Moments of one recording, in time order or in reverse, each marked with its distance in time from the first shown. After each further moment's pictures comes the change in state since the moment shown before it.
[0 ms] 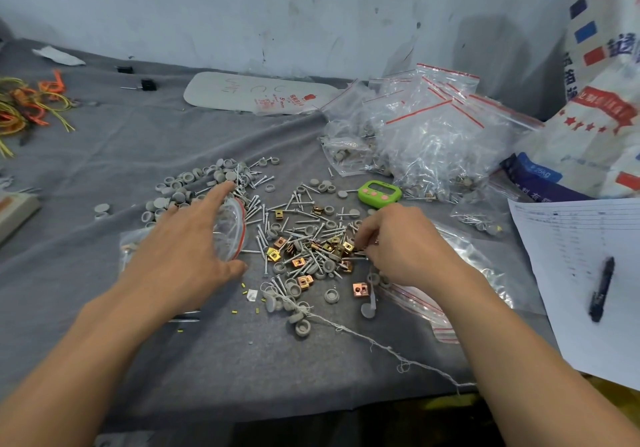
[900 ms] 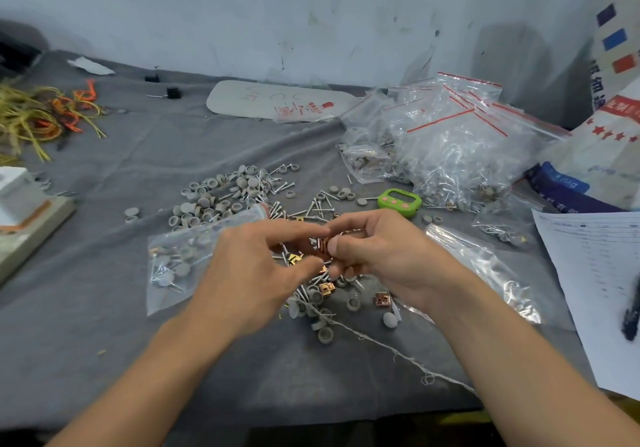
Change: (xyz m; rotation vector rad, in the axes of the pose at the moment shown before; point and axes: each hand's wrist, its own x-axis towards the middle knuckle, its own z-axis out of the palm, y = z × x) left_hand -0.025 0.043 -0.002 -0.624 0.118 0.203; right_hand -0.012 -0.046 0.009 1.104 -0.318 -0.144
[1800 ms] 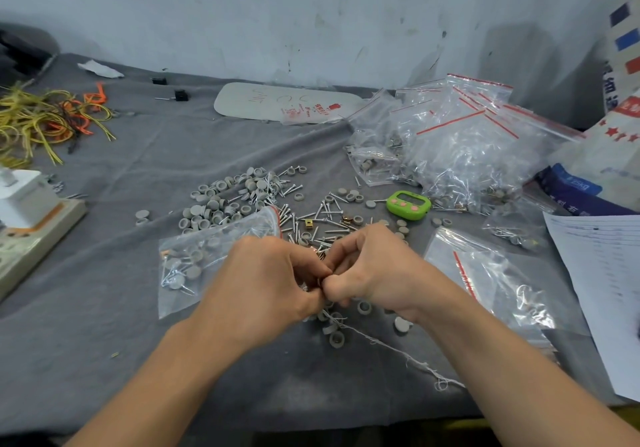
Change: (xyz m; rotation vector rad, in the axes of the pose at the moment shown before) left_hand -0.006 0.003 -0.007 0.127 -0.150 0.006; right_hand 0.004 0.012 0.017 -0.392 0.015 0.055
